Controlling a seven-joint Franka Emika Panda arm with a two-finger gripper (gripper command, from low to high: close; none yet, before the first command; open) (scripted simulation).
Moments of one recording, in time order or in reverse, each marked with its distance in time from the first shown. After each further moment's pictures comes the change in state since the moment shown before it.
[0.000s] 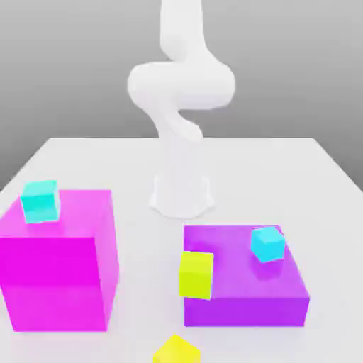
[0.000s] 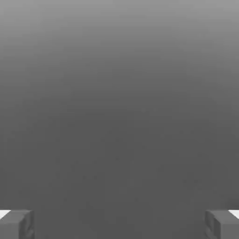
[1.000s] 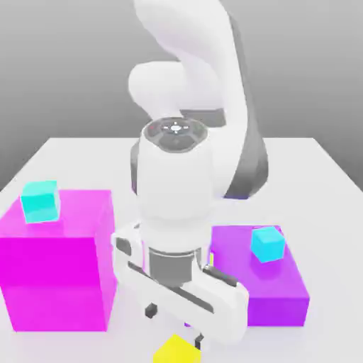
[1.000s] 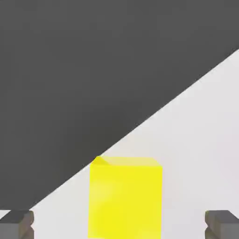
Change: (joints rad) arm -0.090 1.089 0.070 -0.029 -0.078 0.386 0.653
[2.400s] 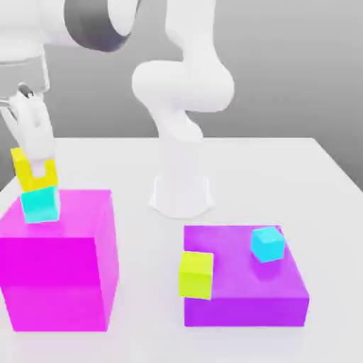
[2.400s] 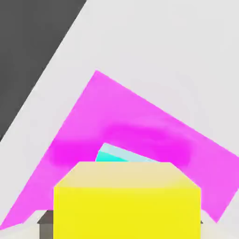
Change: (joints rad) arm -0.313 -0.687 -0.216 -0.146 0.043 -0.540 -0.229
